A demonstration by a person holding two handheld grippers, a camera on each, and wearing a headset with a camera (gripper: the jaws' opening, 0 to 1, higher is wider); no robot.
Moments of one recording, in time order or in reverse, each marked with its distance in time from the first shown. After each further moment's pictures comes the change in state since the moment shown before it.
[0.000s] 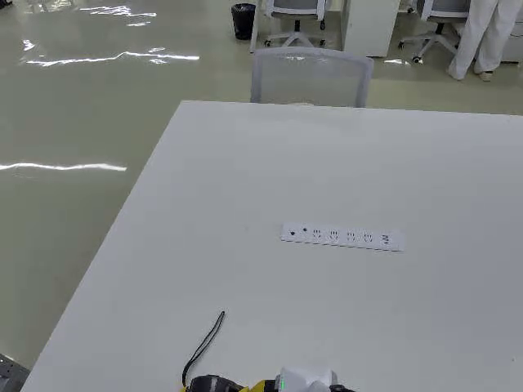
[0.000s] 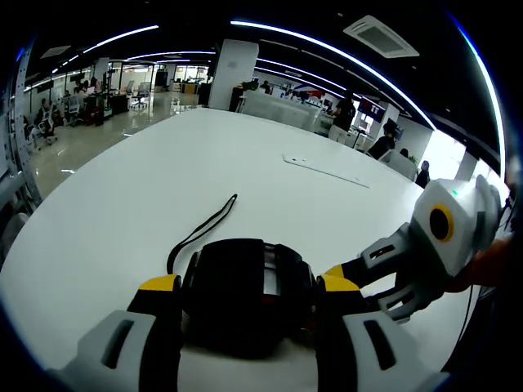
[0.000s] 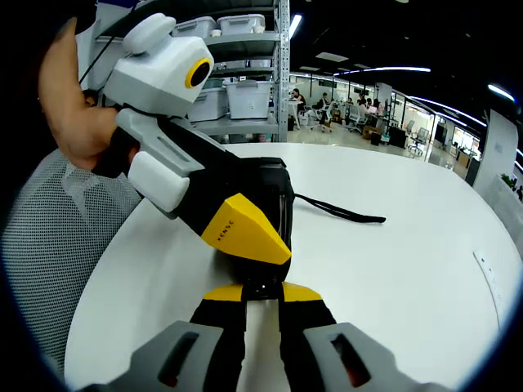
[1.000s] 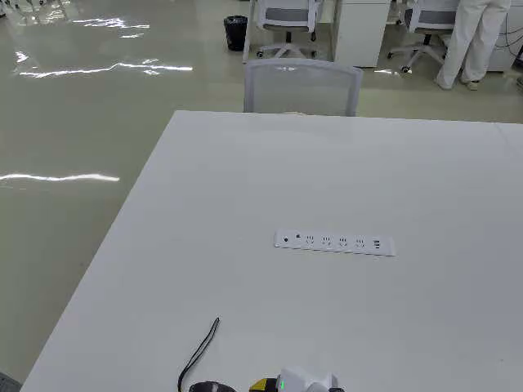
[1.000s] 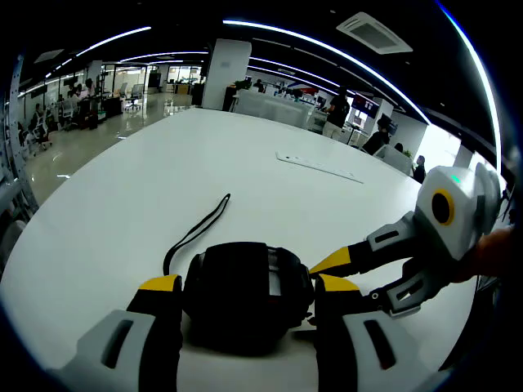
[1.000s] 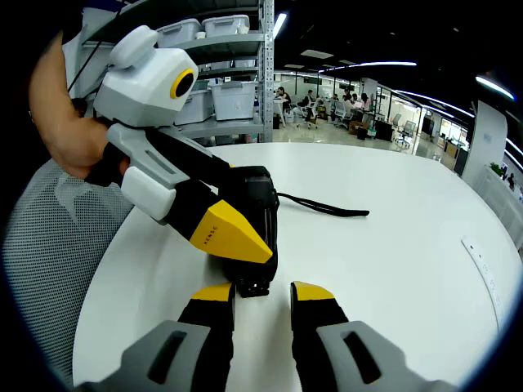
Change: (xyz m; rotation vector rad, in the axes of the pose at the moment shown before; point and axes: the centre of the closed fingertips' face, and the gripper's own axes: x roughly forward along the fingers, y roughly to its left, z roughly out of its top) left arm -0.004 -0.005 0.003 0.042 0.001 -0.025; right arm -0.015 -0.008 0.001 0.052 0.005 -0.066
